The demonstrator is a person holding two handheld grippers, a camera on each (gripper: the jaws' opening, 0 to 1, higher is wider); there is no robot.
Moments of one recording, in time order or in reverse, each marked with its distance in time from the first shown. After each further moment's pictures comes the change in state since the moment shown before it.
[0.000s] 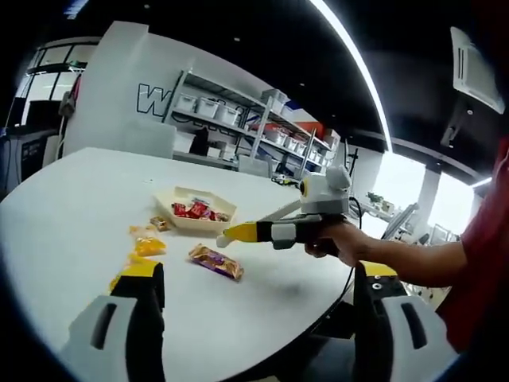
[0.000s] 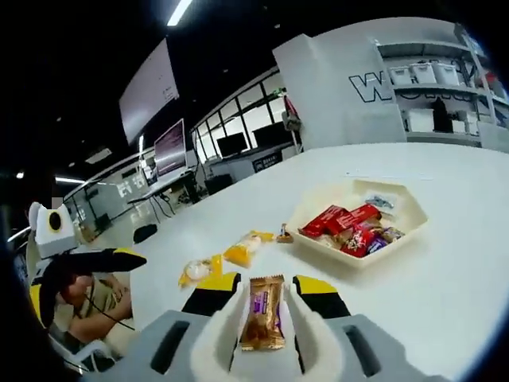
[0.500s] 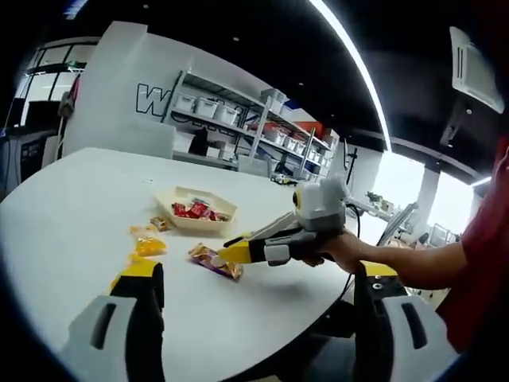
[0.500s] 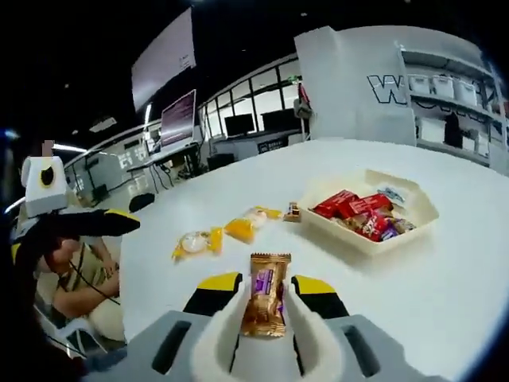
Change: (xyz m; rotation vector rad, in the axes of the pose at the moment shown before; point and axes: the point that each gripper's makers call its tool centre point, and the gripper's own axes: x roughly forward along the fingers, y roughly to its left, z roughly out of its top) left arm -0.001 0.003 0.000 0.001 0.002 0.001; right arm 0.008 -0.001 -0.018 -0.017 0.054 0.001
